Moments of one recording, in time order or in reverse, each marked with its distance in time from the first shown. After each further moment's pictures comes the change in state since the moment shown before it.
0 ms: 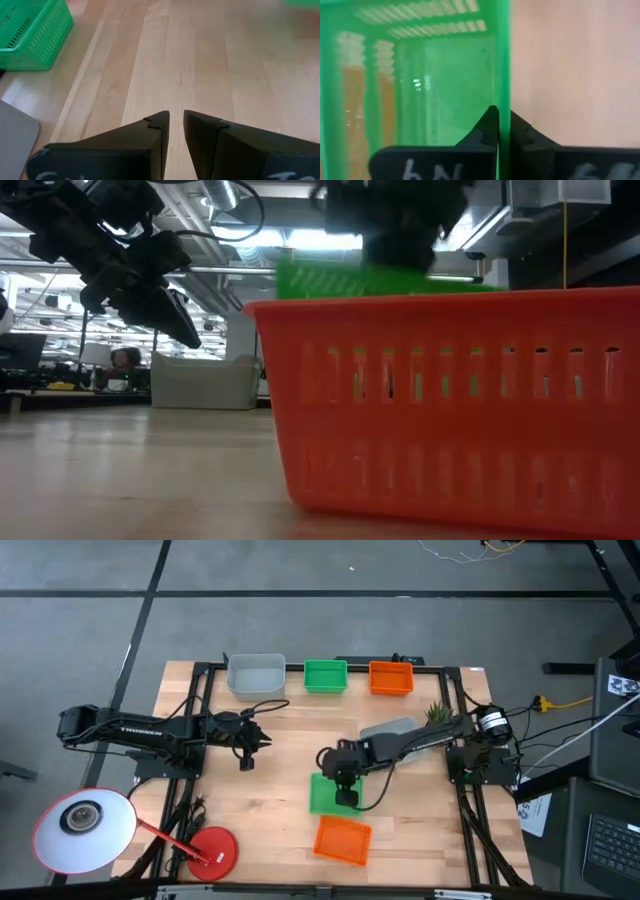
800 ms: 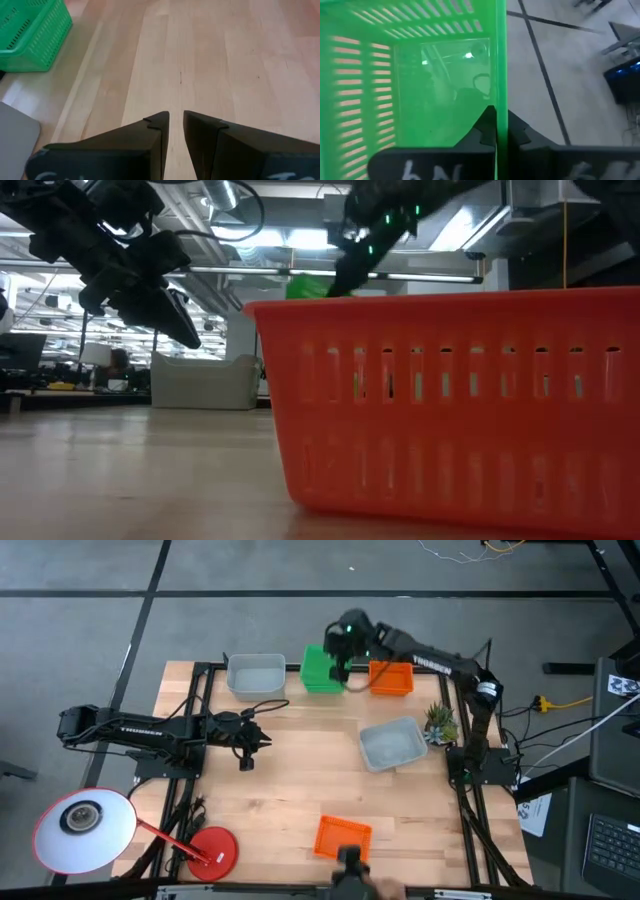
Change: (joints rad) left arm 0.000 0.000 0.000 -0.003 0.000 0.016; right arm -0.712 0.060 0.383 0.109 -0.032 -0.745
